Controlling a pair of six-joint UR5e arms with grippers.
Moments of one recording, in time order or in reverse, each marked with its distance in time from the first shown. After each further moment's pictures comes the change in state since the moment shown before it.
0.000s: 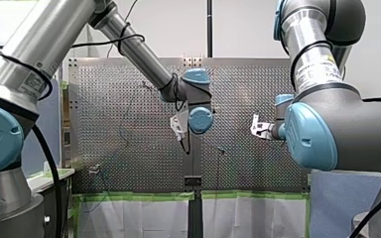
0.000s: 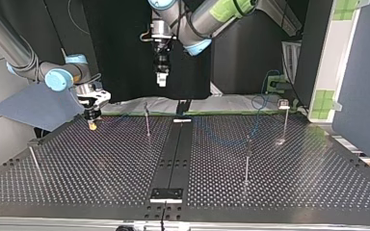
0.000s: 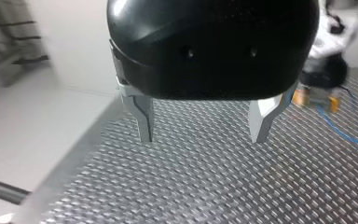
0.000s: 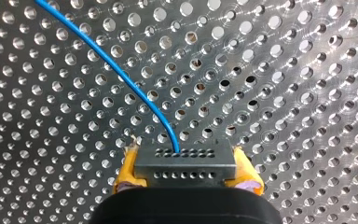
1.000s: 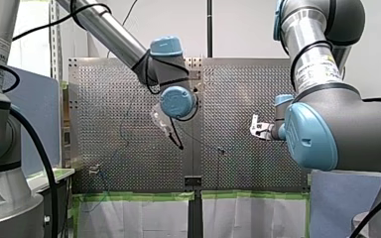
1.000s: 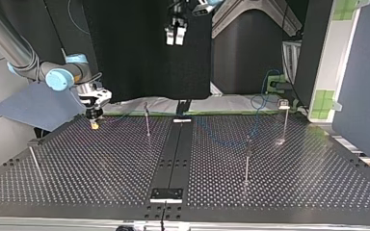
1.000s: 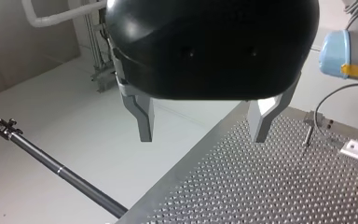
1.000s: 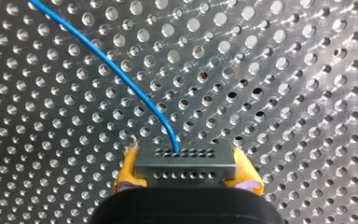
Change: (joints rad) left arm -0.166 0.300 -0.301 0.094 -0.130 -0.156; right arm 0.003 0.001 0.004 0.004 -0.027 0.014
